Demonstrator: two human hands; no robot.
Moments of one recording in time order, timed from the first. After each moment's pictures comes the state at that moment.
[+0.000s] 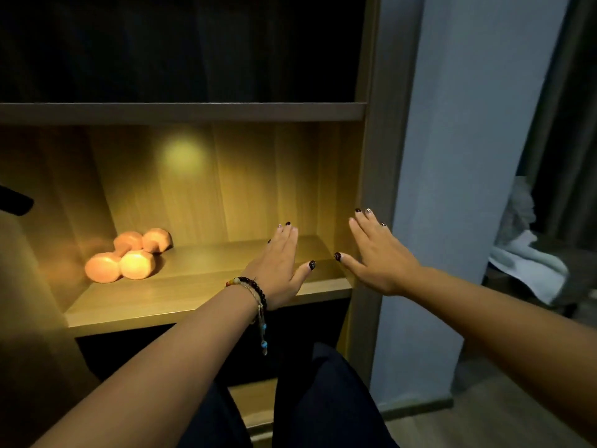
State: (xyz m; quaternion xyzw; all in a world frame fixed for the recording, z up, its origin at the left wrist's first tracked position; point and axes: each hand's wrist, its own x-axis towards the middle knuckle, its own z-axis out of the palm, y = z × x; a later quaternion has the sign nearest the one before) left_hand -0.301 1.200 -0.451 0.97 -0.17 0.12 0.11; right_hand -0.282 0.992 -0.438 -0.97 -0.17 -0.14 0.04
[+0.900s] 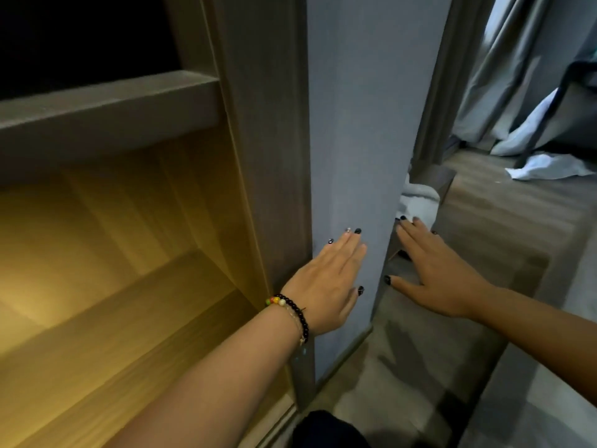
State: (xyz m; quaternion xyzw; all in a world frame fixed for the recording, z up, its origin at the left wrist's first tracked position) left_hand -0.109 1.012 -0.440 0.81 -0.58 0.06 0.03; right_hand -0.211 0.805 -0.449 -0.99 0.10 -0.03 0.07
